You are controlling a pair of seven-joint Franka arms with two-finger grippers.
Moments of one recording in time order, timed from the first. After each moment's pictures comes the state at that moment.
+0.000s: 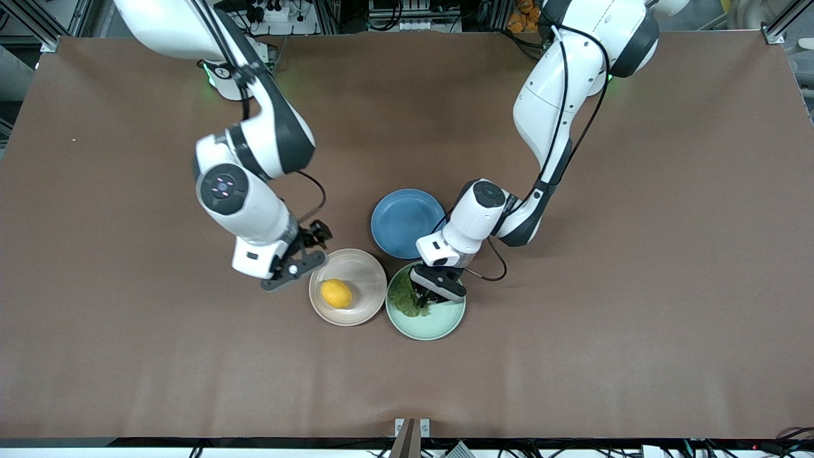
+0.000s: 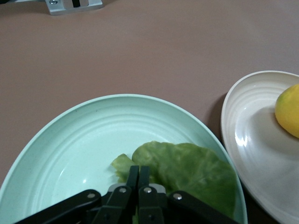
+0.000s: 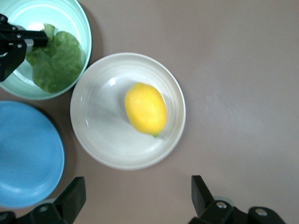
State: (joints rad) left arm -0.59 0.98 -0.07 -1.47 -0.04 3.10 -0.14; right arm 0.50 0.51 -0.07 -1.54 0.09 2.08 -0.09
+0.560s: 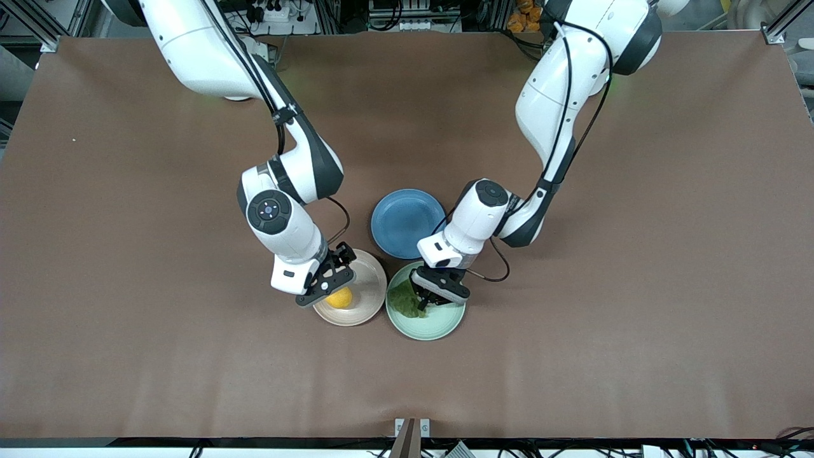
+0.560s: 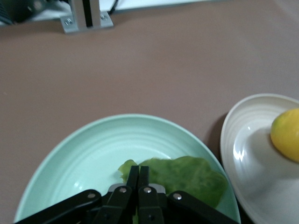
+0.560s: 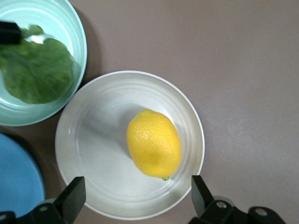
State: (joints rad) left arm -0.58 0.95 -0.06 -1.47 -0.04 3.10 -0.17; right arm 0.53 0.66 -0.07 -1.51 0.09 2.27 -0.09
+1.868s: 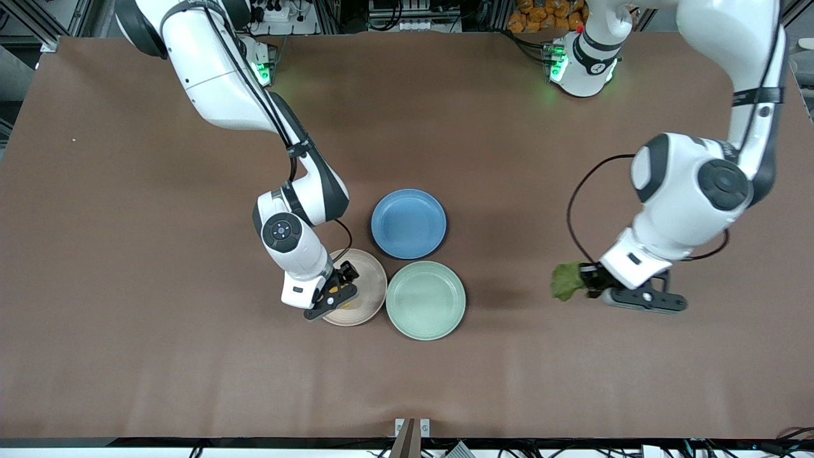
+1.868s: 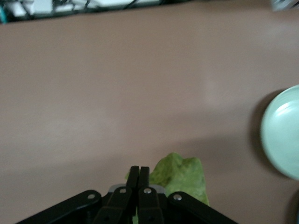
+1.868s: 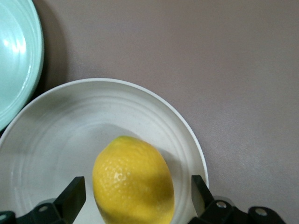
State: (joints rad) left arm -0.15 0.40 -0.05 -1.66 -0.04 2.27 -0.02; right arm 0.52 0.82 -0.08 -1.47 0.09 2.44 -0.12
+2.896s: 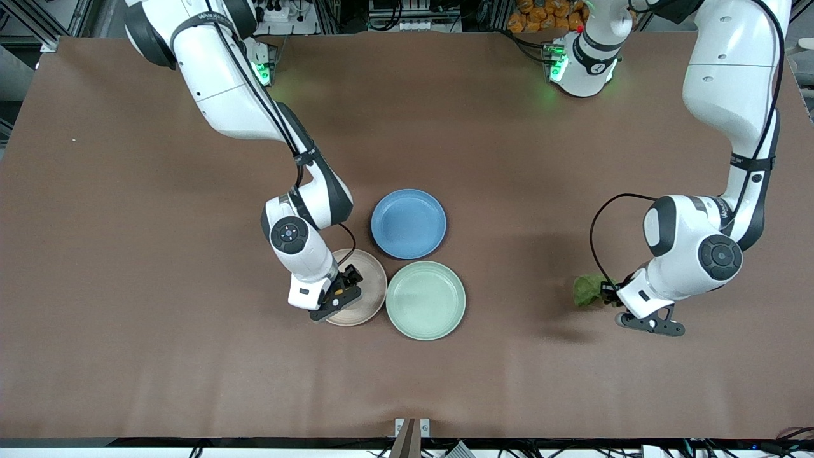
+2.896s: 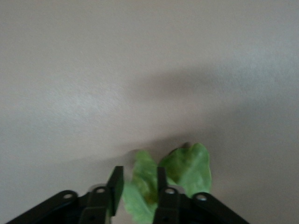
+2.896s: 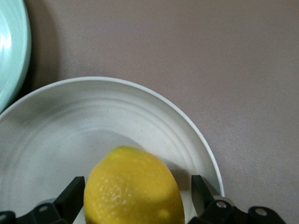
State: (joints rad) left arm -0.03 0.65 -0.05 -1.62 0.00 2.32 0.14; right arm 0.53 0.87 -0.08 -1.46 0.09 2.51 -0.12
